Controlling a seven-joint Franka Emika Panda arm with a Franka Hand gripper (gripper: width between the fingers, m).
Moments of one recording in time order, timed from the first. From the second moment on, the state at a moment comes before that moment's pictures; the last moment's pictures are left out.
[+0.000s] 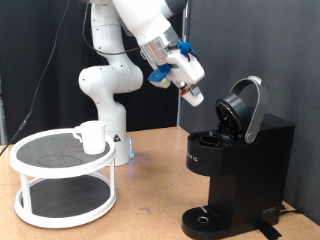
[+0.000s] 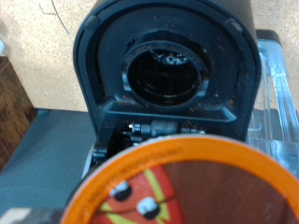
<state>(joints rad) 0.17 -0.25 -0.21 -2.24 0.61 2.06 2.04</state>
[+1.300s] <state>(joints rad) 0.17 -0.11 -0.13 -2.26 0.62 2.22 2.03</state>
